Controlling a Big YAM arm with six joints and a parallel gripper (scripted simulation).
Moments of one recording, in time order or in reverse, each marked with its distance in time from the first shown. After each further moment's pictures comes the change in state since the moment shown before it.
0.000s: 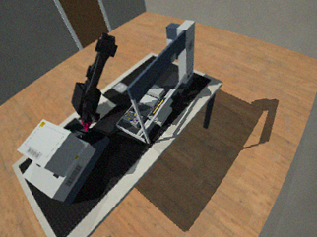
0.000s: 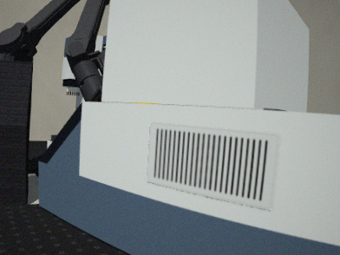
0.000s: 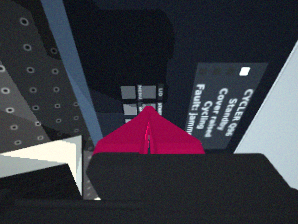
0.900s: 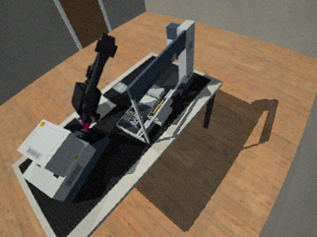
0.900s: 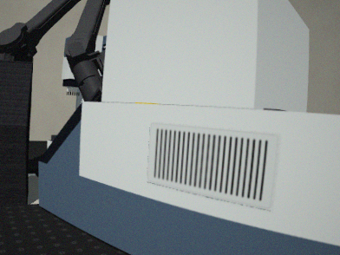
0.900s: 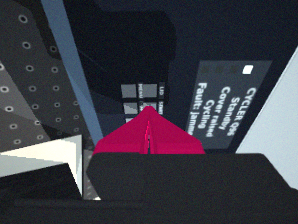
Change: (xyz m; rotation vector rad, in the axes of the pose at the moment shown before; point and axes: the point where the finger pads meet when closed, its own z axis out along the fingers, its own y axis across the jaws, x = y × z) arm 0.002 0.001 0.001 -0.003 0.004 0.000
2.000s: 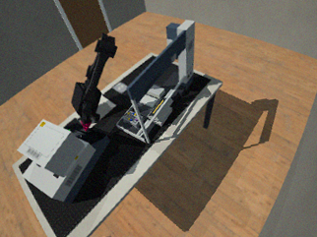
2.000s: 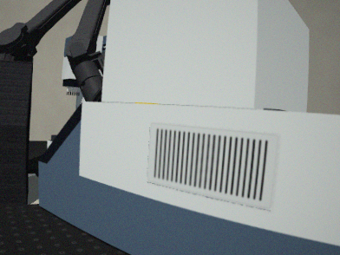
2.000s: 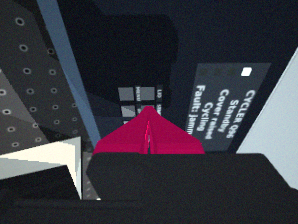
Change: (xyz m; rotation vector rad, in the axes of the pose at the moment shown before) arm -0.001 -0.002 0.003 0.001 -0.001 0.004
